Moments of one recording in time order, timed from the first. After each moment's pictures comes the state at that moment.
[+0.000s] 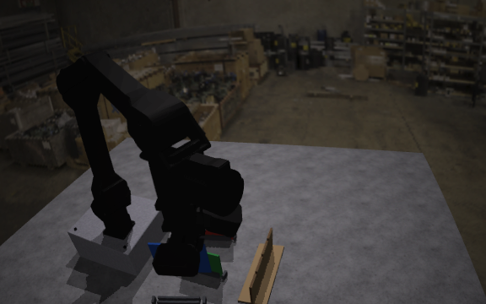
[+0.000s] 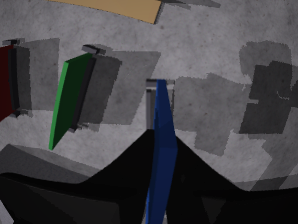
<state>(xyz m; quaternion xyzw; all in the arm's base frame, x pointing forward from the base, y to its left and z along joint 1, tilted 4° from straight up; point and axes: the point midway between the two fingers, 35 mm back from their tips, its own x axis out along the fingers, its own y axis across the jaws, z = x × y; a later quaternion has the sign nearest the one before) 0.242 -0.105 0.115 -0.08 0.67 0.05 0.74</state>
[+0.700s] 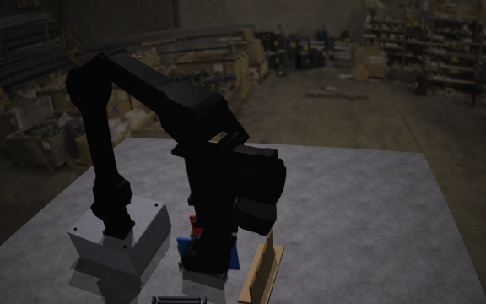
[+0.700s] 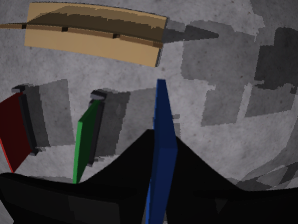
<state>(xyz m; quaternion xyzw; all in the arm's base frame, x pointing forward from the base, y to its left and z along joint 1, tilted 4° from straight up) 0.290 -0.090 0.122 -0.04 0.67 0.01 0.74</state>
